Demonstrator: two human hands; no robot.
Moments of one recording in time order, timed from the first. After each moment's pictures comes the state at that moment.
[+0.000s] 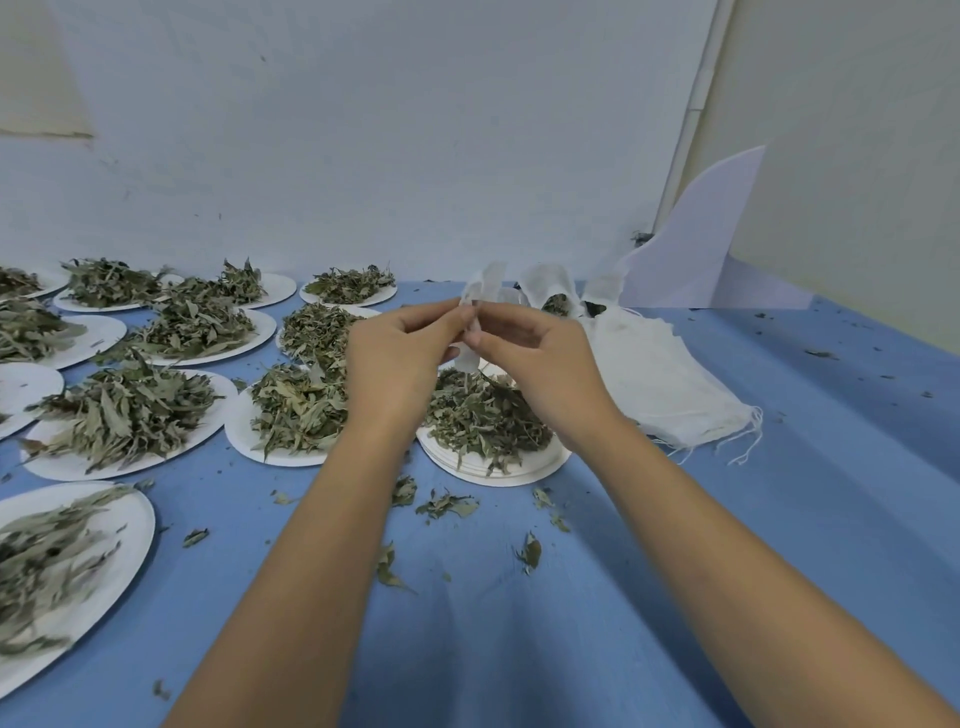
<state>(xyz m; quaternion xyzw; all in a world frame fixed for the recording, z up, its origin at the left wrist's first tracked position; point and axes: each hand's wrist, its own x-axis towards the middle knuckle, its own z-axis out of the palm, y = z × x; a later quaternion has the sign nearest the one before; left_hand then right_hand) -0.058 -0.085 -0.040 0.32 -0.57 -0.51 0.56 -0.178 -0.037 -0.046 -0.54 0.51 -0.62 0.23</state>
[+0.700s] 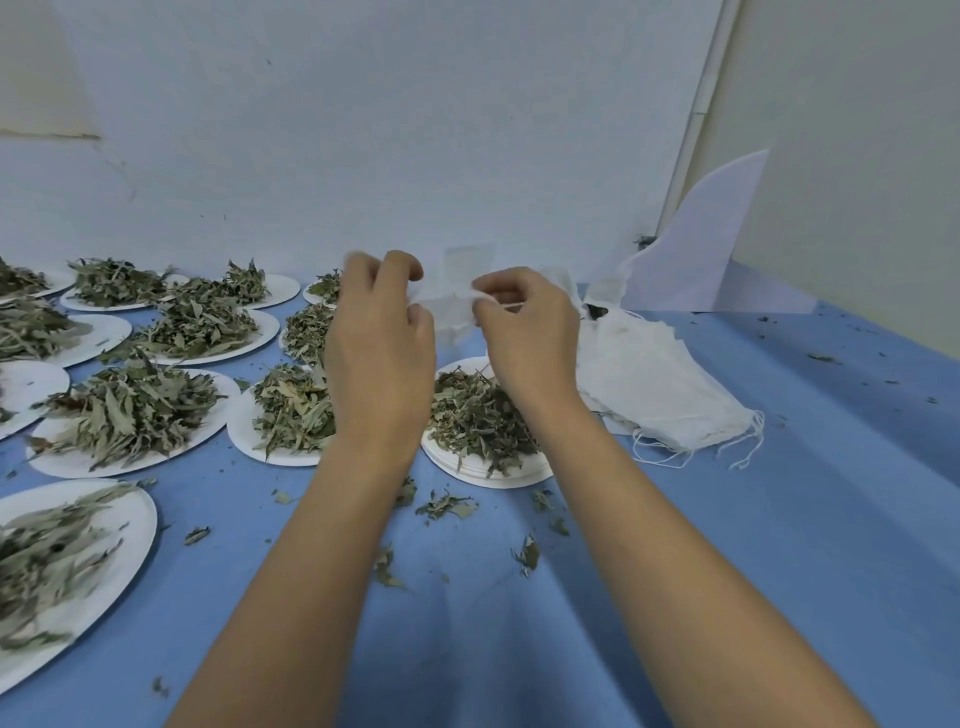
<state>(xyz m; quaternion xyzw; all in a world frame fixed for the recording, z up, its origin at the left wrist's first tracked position) -0.051 -0.081 -0.036 0.40 -0.71 -0.04 0.58 -0.157 -0.059 -0.029 -0.46 0.61 -0.64 0.08</state>
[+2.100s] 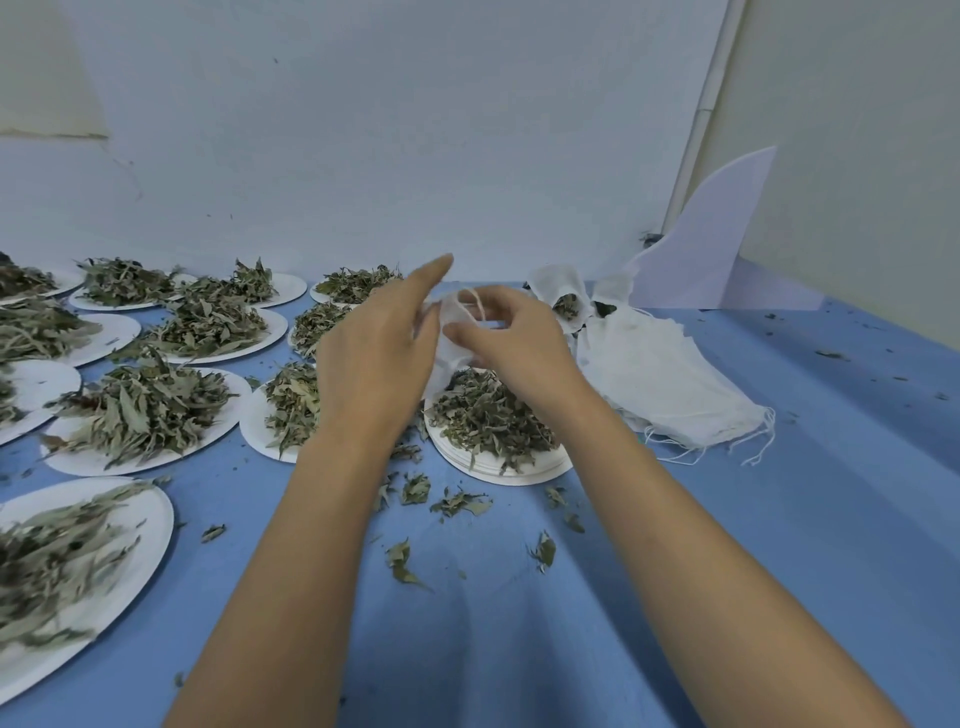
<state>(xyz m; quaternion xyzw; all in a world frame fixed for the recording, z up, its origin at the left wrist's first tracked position) -0.031 -0.092 -0.041 0.39 -0.78 -0.05 0.49 -0.161 -0.061 -0.037 -0.54 0.60 -0.55 0.20</state>
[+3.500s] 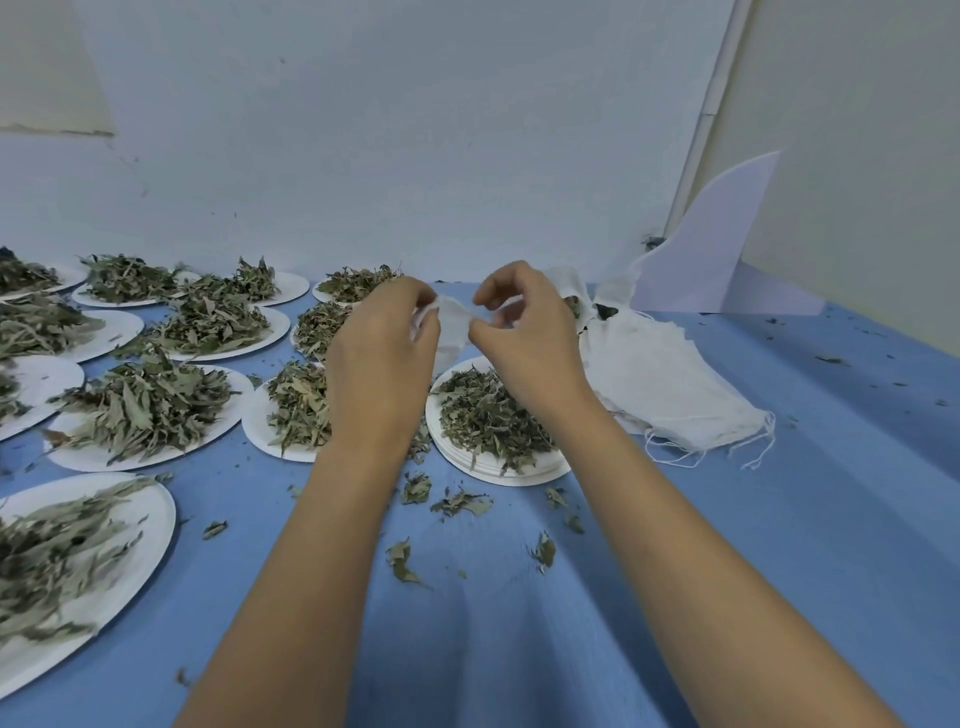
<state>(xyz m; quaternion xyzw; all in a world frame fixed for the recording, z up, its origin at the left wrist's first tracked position) -0.036 -0.090 -0.049 0.38 -0.73 -0.06 0.56 -0.157 -0.057 -0.034 -0.57 0.59 -0.57 0.05</state>
